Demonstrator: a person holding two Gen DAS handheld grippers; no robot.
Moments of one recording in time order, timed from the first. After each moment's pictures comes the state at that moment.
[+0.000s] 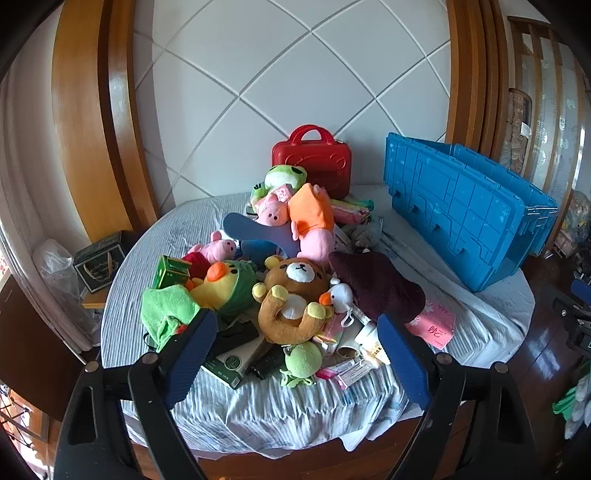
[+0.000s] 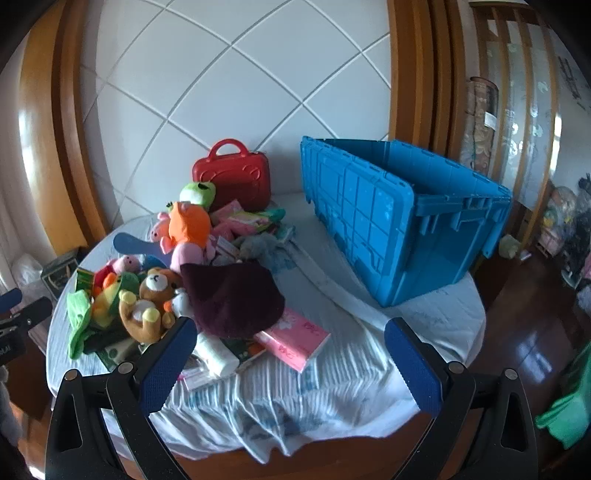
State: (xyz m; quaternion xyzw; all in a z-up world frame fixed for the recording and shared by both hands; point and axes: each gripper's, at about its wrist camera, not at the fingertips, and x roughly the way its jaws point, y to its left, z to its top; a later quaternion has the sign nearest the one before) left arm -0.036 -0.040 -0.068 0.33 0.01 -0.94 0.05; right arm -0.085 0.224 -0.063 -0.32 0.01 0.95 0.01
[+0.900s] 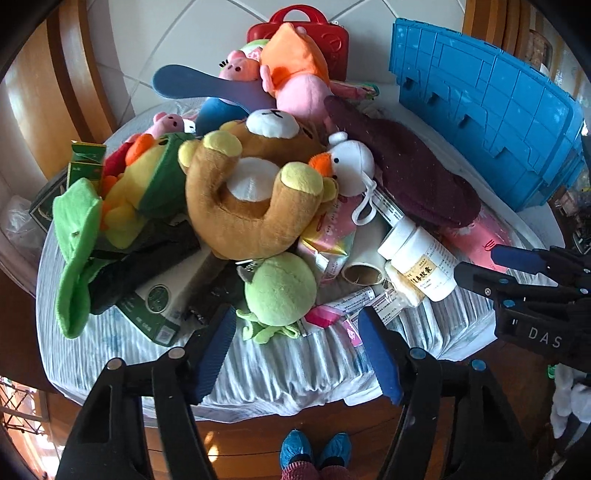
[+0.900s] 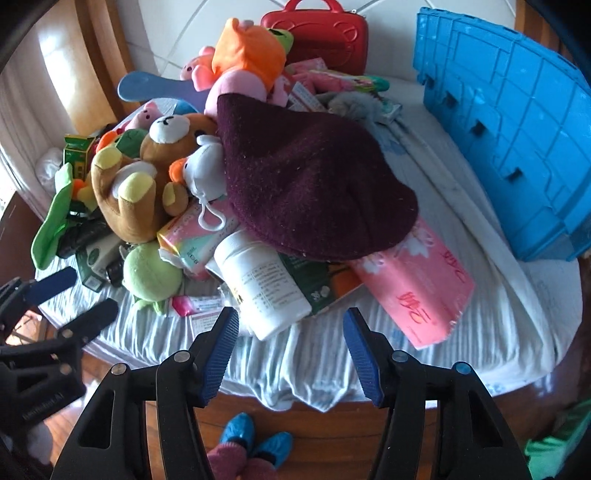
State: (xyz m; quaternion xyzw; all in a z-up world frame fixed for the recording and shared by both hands) left arm -0.126 -0.023 -0.253 0.49 0.02 -0.87 0.01; right arm -0.215 0.141 -0.247 -0.51 -0.05 0.85 -0.12
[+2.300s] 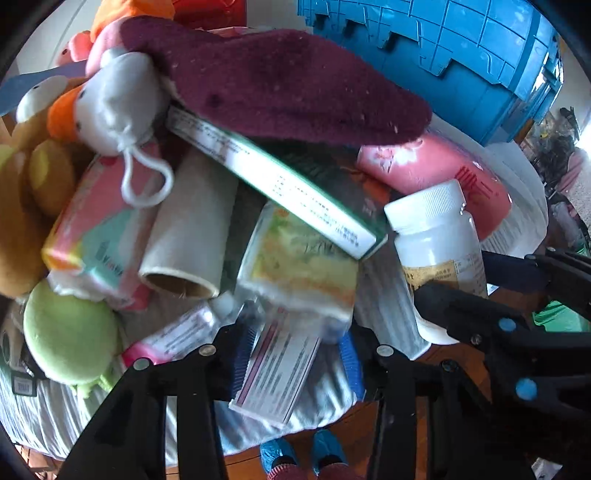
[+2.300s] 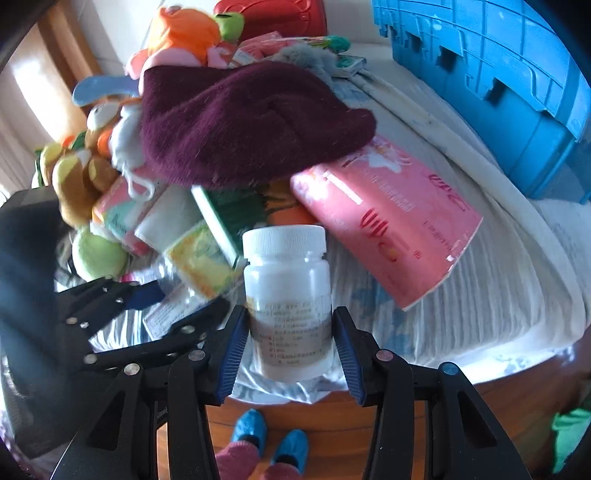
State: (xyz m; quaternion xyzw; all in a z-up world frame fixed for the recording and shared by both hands) left arm -0.196 0.087 -0.333 0.52 -0.02 -0.85 -0.11; right arm -0.223 0.224 -0.311 -0.53 0.02 0.84 -0.10
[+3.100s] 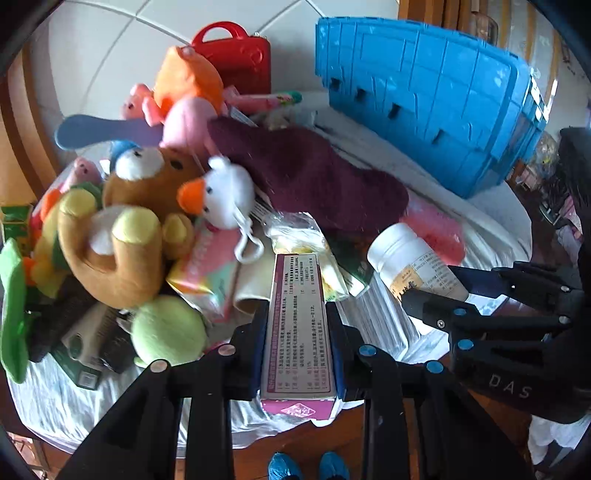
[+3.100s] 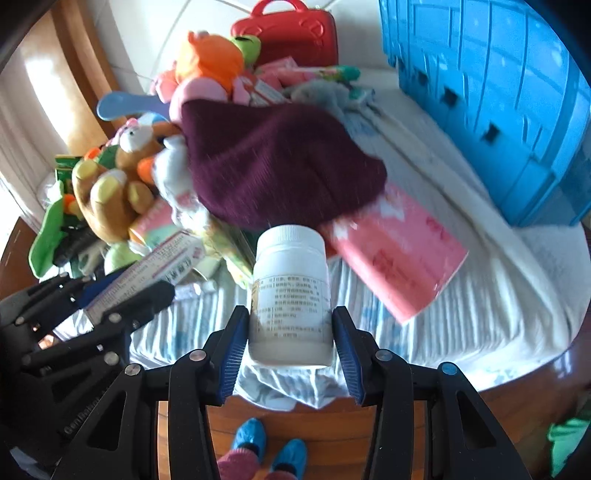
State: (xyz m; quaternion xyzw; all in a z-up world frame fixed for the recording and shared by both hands) left arm -0.141 0.031 -0.237 0.44 -0.01 -0.89 -0.08; right arm -0.200 0.195 -0.258 -0.50 0.00 0.86 -0.11
